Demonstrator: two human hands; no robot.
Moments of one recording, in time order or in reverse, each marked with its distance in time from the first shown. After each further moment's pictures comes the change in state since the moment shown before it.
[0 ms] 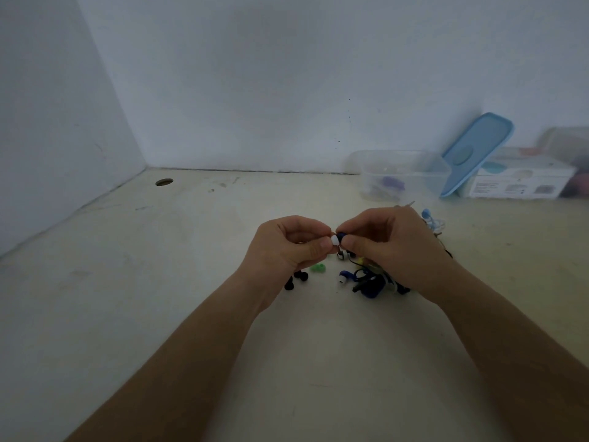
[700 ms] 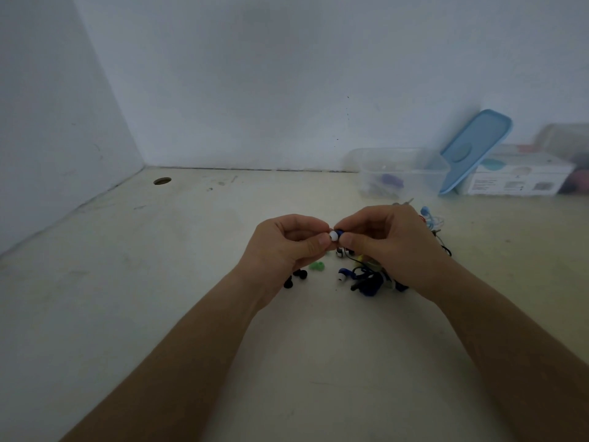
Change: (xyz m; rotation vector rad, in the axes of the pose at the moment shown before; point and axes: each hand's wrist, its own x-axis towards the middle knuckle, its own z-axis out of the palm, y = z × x) left_hand -0.001 0.000 0.001 -0.087 -0.007 -0.037; right_hand 0.000 0.002 0.001 0.077 -0.001 -0.009
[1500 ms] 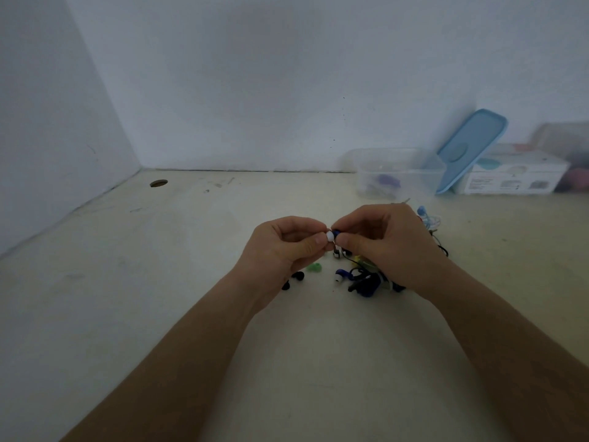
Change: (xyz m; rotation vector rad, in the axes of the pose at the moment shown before) left_hand 0.002 -0.004 -0.001 -0.039 -0.018 -0.002; right_hand 0.001 0.000 0.000 -0.107 0.040 -0.026
